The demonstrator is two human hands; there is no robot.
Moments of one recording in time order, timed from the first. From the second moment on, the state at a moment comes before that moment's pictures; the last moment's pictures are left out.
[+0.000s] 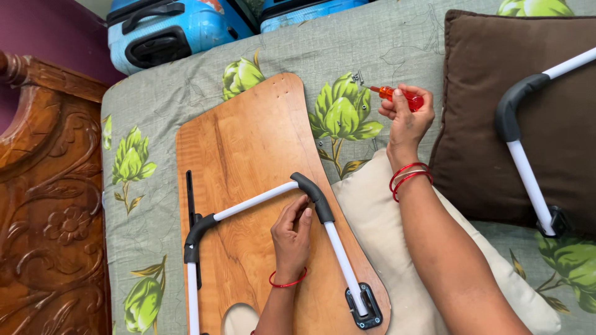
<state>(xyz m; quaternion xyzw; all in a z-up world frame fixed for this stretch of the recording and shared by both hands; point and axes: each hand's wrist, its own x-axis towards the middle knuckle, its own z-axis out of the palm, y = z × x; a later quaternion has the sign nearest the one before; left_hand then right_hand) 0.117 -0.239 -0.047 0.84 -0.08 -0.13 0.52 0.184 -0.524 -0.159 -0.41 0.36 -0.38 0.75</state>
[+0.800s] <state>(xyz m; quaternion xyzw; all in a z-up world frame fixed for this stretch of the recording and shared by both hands) 0.127 -0.208 -0.072 0.55 0.08 -0.14 0.82 0.106 -0.504 -0.045 -0.32 0.13 -0.32 0.88</state>
